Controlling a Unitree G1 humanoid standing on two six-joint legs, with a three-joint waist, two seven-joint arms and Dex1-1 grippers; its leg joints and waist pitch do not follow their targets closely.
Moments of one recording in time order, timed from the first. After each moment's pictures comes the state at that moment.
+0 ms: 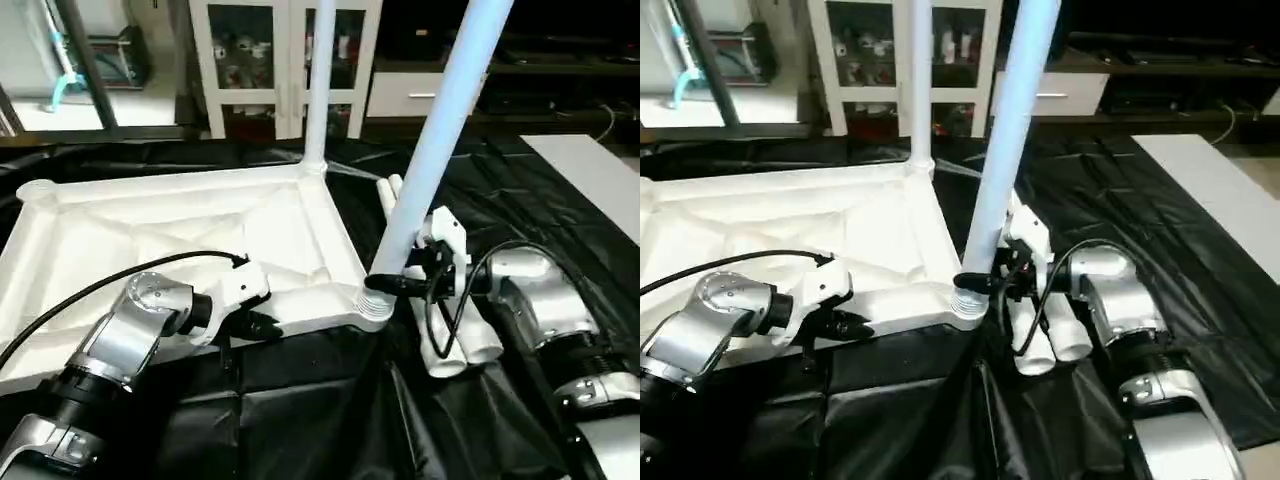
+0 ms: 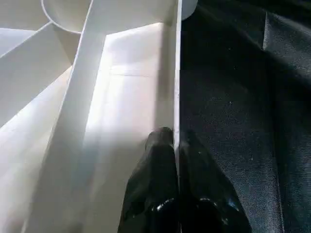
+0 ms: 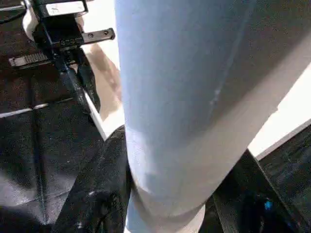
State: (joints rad) left arm -0.42 0.52 -0.28 0.27 0.02 0.37 -1.20; right arm -0.59 -0.38 0.13 0.66 0.16 0.06 1.24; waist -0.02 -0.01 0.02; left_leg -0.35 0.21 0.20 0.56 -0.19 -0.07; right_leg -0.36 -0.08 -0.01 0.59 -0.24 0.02
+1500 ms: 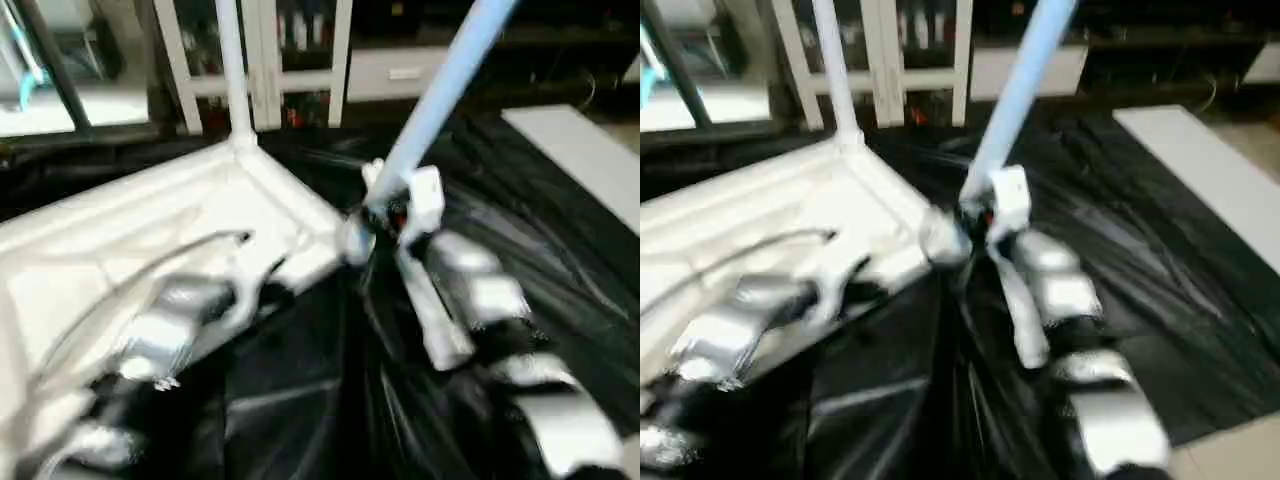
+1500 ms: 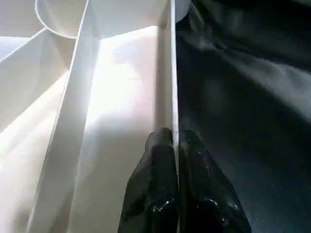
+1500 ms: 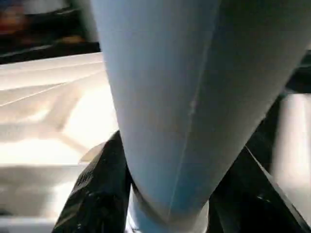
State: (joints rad) left arm -0.39 0.43 -0.20 0.14 0.01 0.58 -0.95; right arm -0.69 -0.17 -0.03 0.70 0.19 0.24 0.78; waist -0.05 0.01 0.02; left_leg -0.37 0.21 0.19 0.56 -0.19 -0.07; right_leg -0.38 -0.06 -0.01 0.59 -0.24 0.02
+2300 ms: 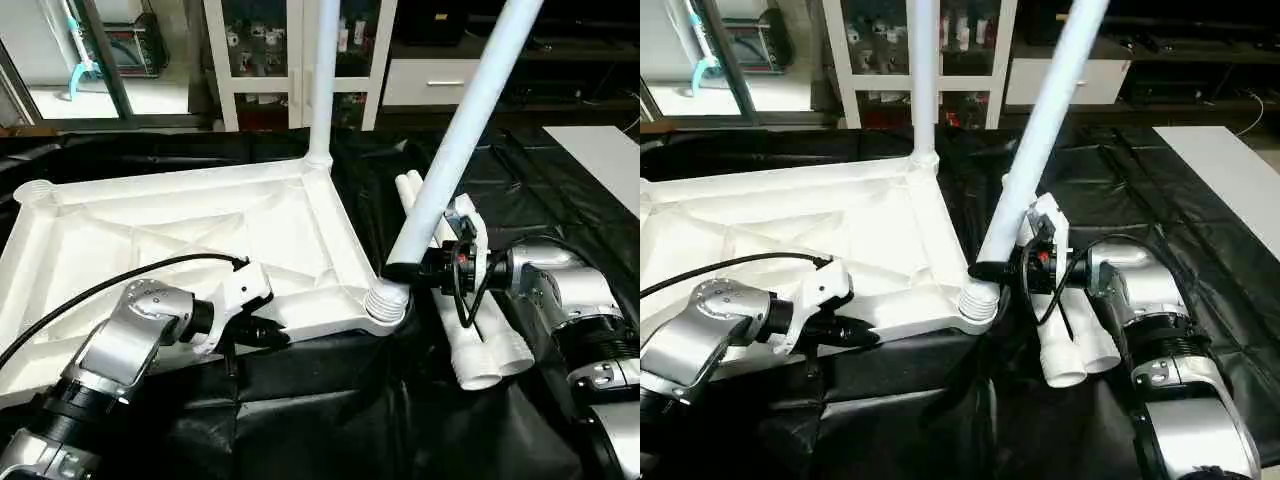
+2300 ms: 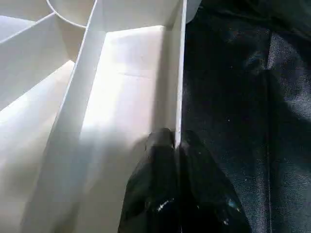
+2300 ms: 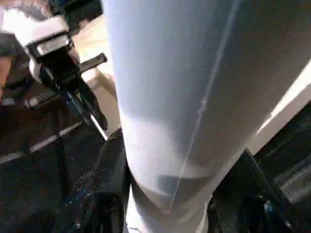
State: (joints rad) left arm -0.37 0.53 -0.27 0.13 -0.05 0.50 -1.20; right arm -0.66 -0.44 0.10 0.68 0.24 0.37 1.35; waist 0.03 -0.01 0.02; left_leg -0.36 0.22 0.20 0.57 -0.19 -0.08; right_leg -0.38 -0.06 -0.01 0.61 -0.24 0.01
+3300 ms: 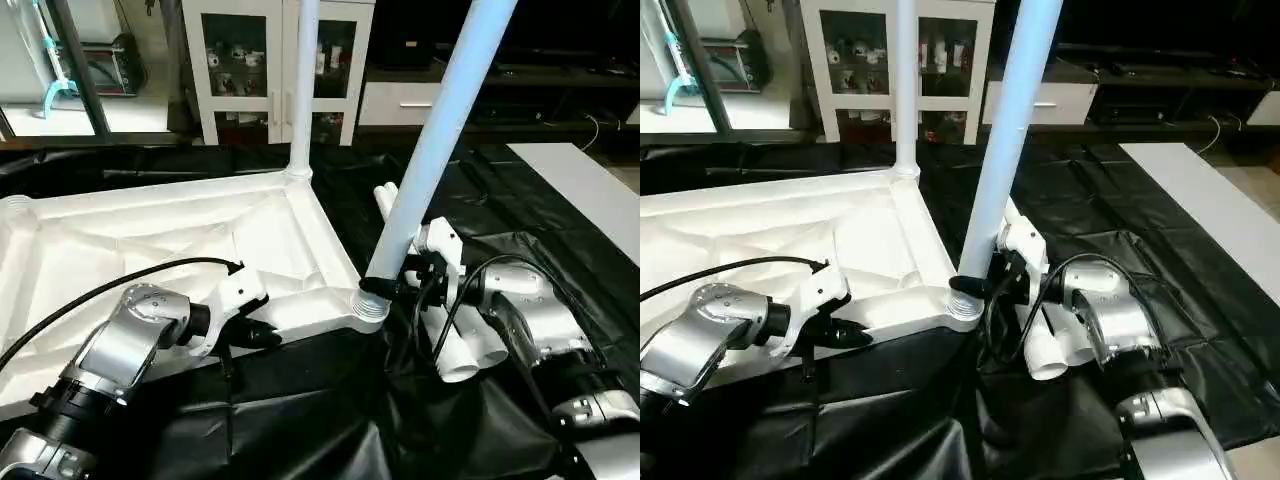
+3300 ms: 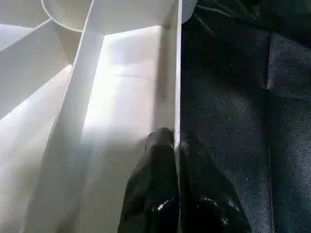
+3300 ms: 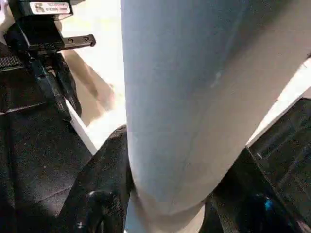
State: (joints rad) left arm -0.37 0.54 -0.28 0.17 -0.04 0.50 -1.15; right arm -0.51 -0.37 0.16 0.58 0.20 0.01 1.13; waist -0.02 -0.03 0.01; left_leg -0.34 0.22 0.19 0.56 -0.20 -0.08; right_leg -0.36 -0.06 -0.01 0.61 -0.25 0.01
